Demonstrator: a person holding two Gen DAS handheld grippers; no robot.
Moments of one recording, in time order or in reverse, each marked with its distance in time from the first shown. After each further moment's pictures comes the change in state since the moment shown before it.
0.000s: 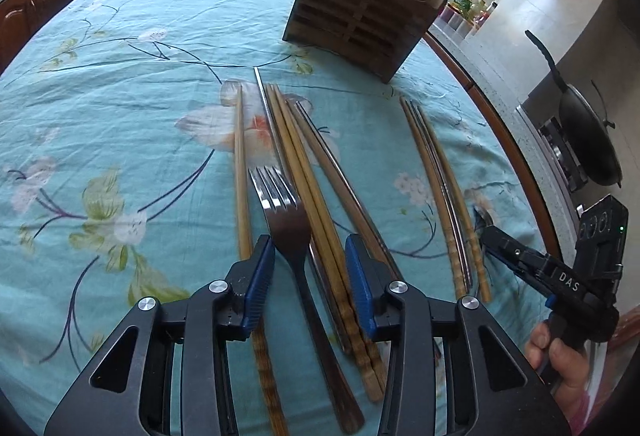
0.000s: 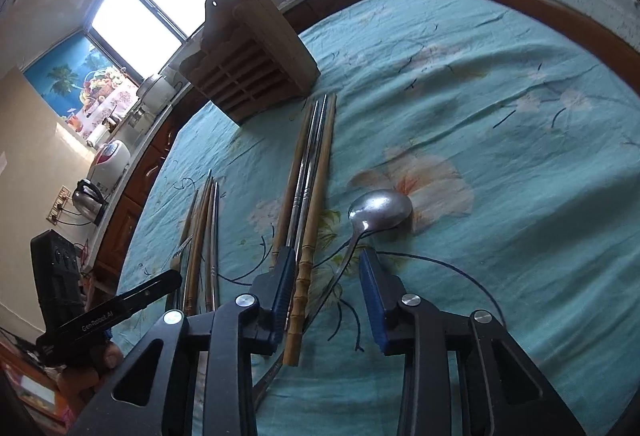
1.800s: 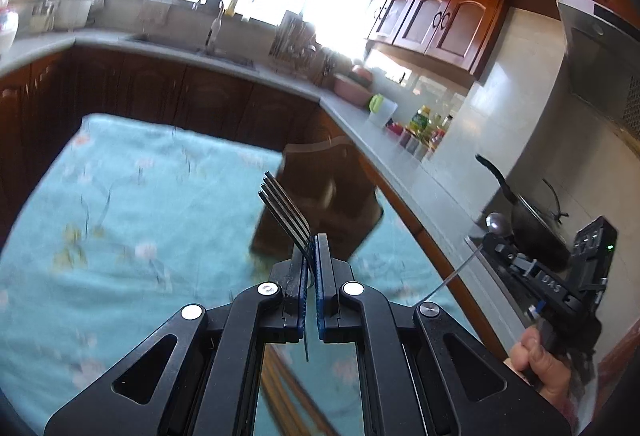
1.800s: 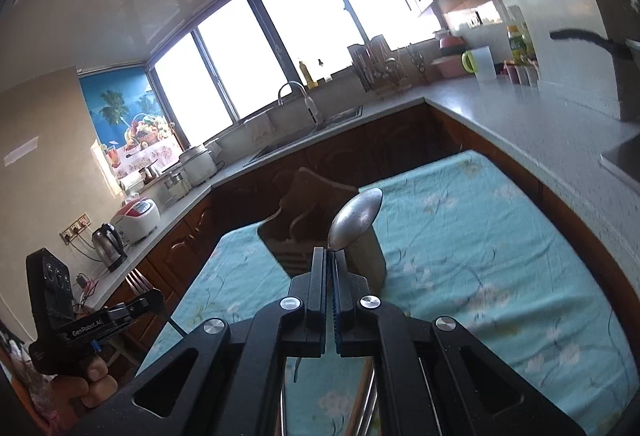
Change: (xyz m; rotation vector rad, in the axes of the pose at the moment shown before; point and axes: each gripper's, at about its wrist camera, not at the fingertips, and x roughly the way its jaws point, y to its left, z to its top) left arm -0.100 -0.016 0.117 0.049 -0.447 -0.102; right arm -0.065 0.086 0.113 -0.236 -0.424 0.054
